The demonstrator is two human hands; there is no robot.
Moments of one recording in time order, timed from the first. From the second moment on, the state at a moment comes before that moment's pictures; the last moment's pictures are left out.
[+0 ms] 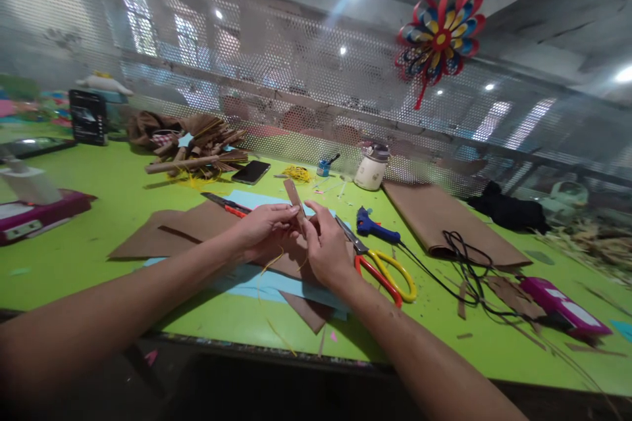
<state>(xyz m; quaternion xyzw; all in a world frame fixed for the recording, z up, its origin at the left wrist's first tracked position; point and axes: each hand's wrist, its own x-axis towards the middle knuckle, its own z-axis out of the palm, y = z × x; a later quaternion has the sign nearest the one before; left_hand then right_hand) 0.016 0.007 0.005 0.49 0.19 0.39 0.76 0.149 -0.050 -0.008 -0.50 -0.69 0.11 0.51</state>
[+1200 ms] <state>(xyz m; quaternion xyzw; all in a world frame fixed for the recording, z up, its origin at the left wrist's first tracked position) 0.015 0.010 0.001 0.50 0.20 0.39 0.75 0.149 -0.048 -0.011 -0.54 -0.71 0.06 0.45</state>
